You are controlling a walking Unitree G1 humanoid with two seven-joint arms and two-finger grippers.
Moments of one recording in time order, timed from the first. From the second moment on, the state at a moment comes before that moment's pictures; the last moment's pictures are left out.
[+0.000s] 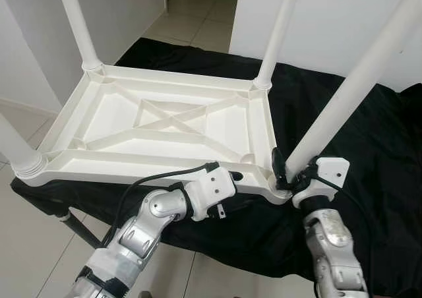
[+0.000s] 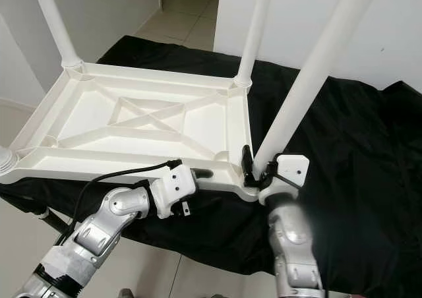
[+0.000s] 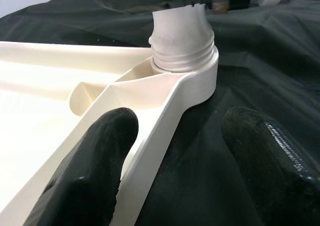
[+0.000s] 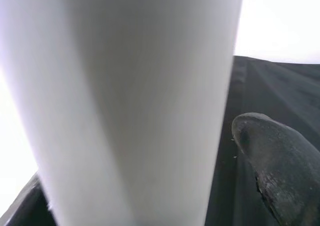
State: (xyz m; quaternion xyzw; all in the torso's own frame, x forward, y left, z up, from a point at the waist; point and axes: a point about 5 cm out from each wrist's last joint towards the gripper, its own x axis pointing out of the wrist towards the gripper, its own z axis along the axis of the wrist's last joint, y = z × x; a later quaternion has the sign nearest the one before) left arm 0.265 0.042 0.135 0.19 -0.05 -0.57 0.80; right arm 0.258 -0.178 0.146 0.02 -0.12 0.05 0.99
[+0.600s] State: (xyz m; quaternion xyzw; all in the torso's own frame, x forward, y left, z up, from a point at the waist) left arm 0.275 0.063 0.148 0.21 -0.05 -0.55 0.81; right arm 0.275 -0.186 0.149 -0.02 -0.10 0.24 0.96
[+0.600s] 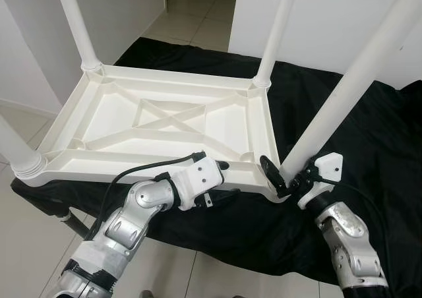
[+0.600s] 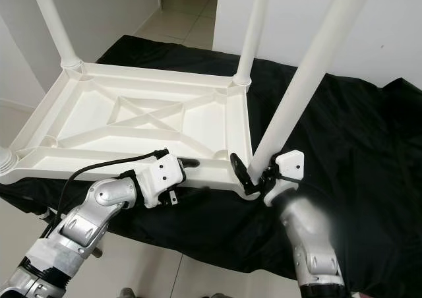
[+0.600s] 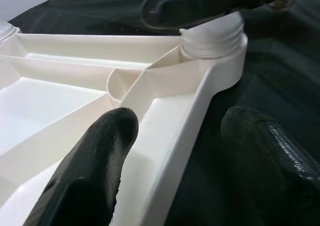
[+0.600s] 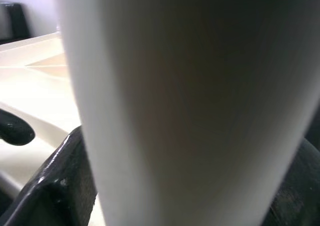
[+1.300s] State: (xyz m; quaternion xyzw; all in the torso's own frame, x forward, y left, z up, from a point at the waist) left arm 0.250 0.051 0.147 0.18 -0.03 -0.60 0.78; right arm 0.289 -0.202 0.146 -0.06 -0.06 0.35 0.93
